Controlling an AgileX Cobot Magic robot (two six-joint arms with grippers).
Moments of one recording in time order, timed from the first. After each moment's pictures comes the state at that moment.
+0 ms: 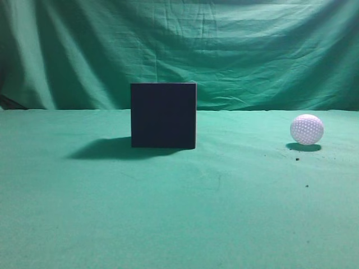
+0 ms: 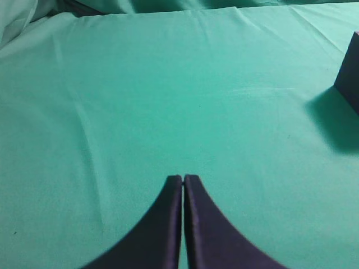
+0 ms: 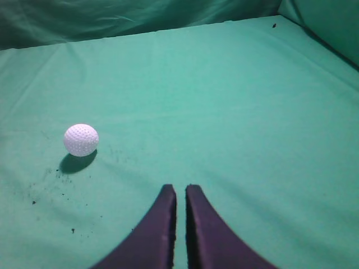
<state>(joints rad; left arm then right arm) -0.10 -0.02 0.02 0.09 0.36 -0.03 0.07 -0.01 0.03 -0.08 0.39 0.20</state>
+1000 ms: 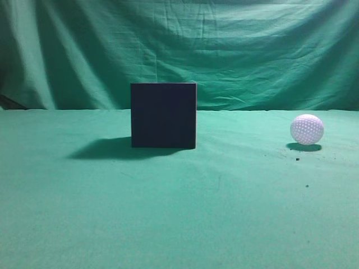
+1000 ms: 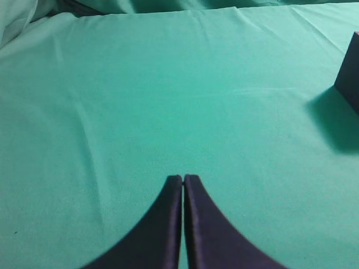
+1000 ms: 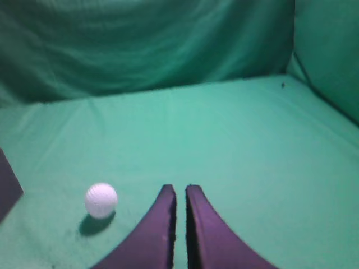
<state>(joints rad) -0.10 -0.02 0.02 0.09 0.36 -0.03 0.07 -0.01 0.03 -0.08 0.25 0.20</state>
